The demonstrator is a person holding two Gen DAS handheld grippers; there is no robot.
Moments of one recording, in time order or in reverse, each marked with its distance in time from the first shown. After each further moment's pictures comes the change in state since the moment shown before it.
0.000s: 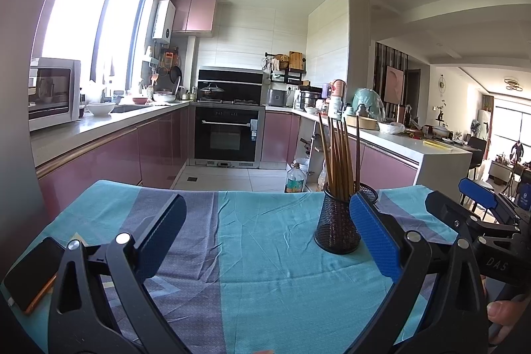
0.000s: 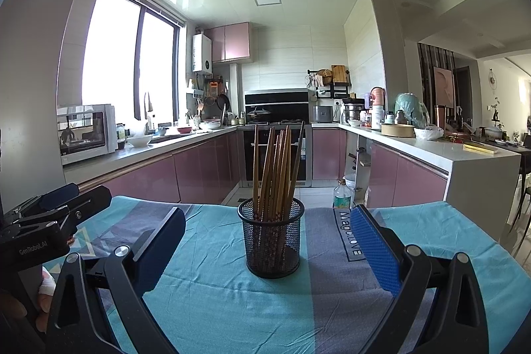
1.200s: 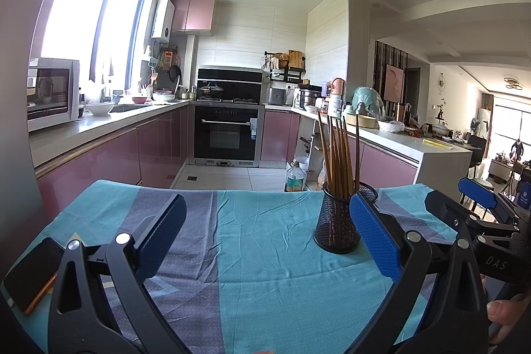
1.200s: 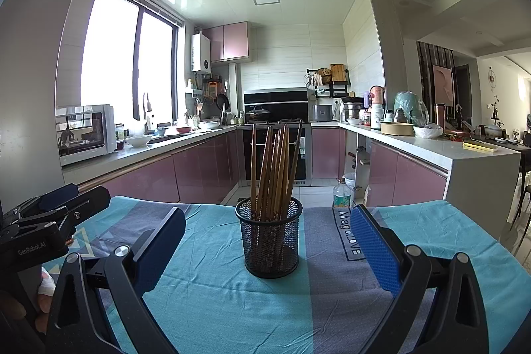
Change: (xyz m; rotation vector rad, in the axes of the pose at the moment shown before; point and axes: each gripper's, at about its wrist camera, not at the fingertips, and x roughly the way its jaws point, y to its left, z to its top) left arm -0.001 -0.002 0.000 0.002 0.003 0.000; right arm 0.003 -0.001 -0.002 0.007 0.003 0.001
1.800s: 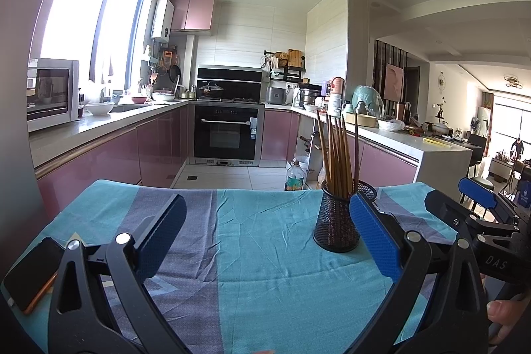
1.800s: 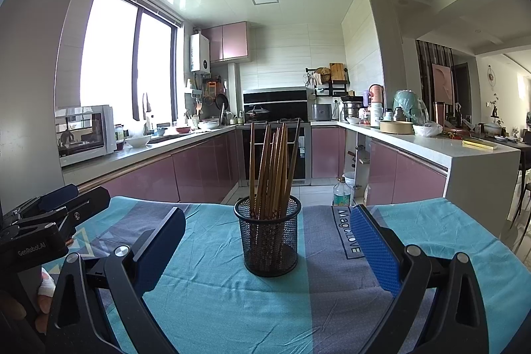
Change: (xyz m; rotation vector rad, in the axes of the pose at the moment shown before) left arm 0.000 -0.001 -0.001 0.001 0.003 -0.001; right arm 0.001 0.002 -0.001 0.003 0.001 -0.004
